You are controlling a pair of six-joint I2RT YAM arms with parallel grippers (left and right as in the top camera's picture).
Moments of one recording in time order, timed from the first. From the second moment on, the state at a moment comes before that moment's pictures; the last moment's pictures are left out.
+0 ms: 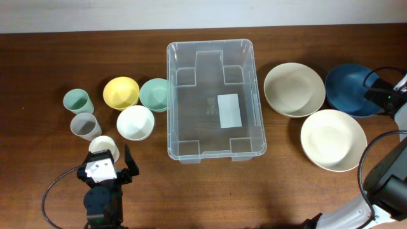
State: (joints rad) left arm 0.05 0.17 0.02 -0.07 -0.15 -0.04; right arm -0.64 1.91 1.36 -0.34 0.00 0.03
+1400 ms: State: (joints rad) left arm 0.05 0.17 0.02 -0.07 -0.15 -0.04; right arm -0.68 2.07 1.36 -0.33 -0.14 0.05
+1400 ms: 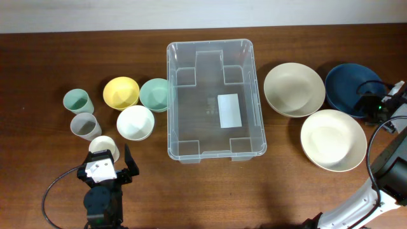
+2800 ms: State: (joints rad) left arm 0.05 0.17 0.02 -0.07 -0.15 -0.04; right arm -0.71 2.10 1.36 -0.24 -0.19 0.10
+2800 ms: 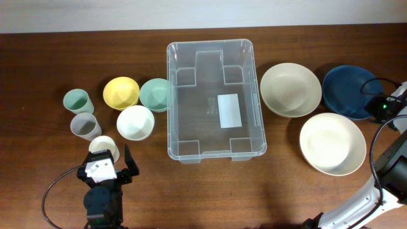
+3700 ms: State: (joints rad) left arm 0.05 0.17 0.02 -0.07 -0.15 -0.04; right arm -0.17 1.52 1.39 -0.25 -0.24 0.03
